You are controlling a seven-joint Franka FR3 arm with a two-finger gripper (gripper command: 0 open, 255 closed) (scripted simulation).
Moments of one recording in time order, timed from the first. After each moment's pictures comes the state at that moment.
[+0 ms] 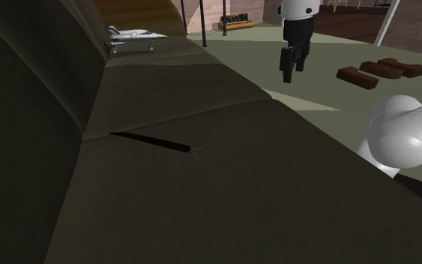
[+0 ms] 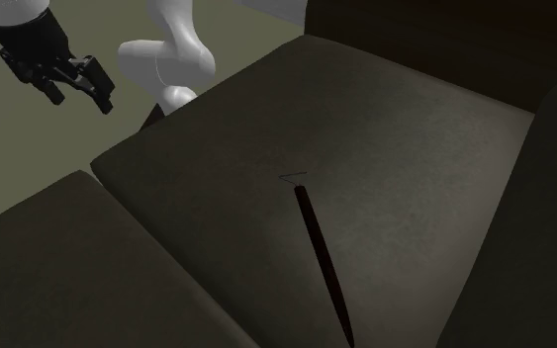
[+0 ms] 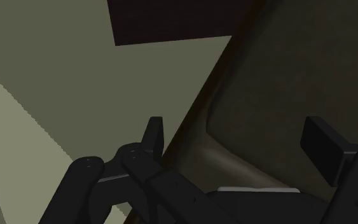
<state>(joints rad) 0.00 -0.79 0.00 -2.38 -0.05 1.51 0.07</state>
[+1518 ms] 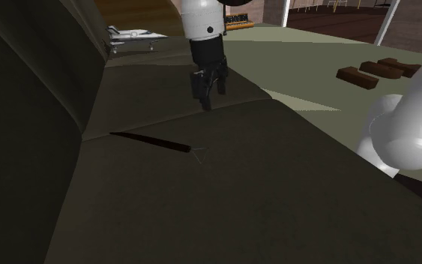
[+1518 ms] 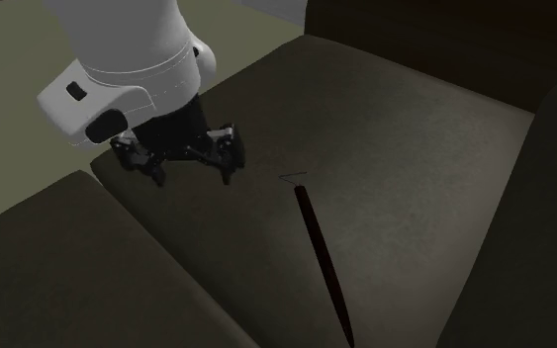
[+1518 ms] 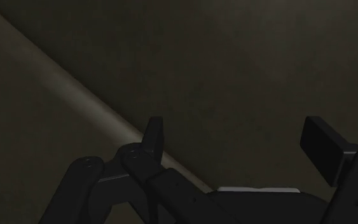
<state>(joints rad) 0.16 -0.22 0.30 -1.94 0.07 1.65 0.27</state>
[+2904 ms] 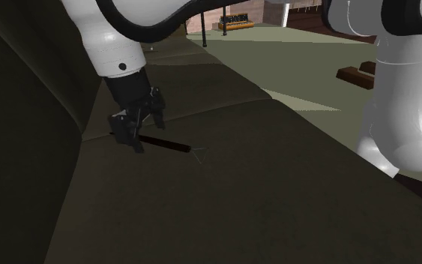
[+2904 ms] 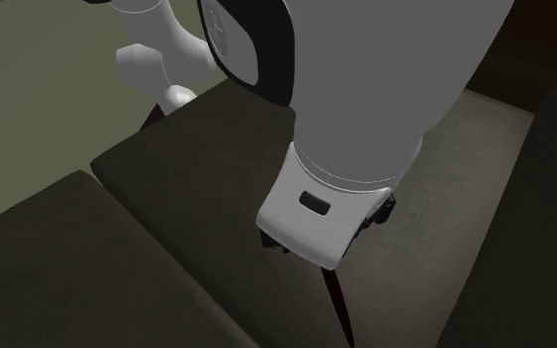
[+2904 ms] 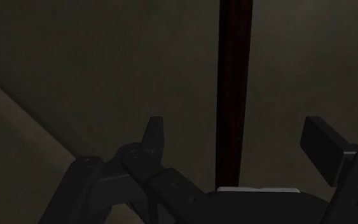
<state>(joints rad) 0.33 0.30 0.45 -1.42 -0.09 1.63 0.43</state>
